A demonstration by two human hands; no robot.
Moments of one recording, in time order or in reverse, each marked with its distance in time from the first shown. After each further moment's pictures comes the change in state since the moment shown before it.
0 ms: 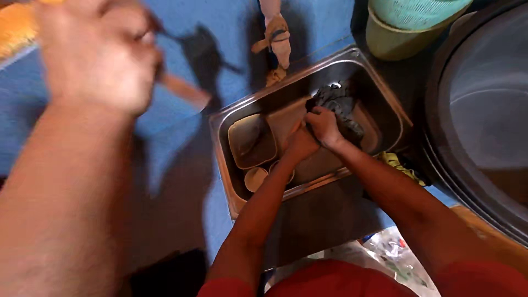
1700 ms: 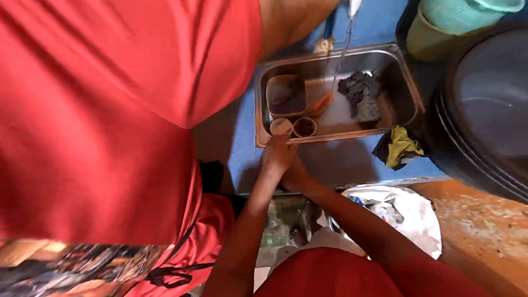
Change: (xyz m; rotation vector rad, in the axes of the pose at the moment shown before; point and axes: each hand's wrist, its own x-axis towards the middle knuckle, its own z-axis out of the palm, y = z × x) left_hand -0.274 -0.054 0.020 -0.010 0.389 -0.256; right_hand -0.278 0.067 0.134 -0.726 -0.593 -0.605
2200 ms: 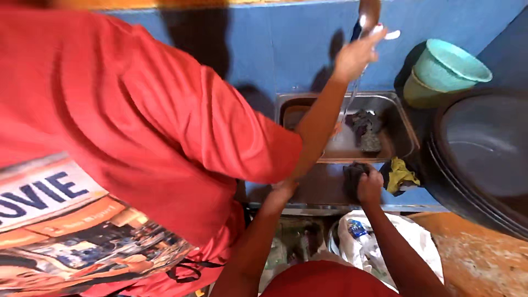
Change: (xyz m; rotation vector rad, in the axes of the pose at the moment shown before) left_hand -0.033 -0.025 0.018 0.242 -0.247 -0.177; right_hand -0.091 0.109 -0.094 -0.127 0.638 0.567
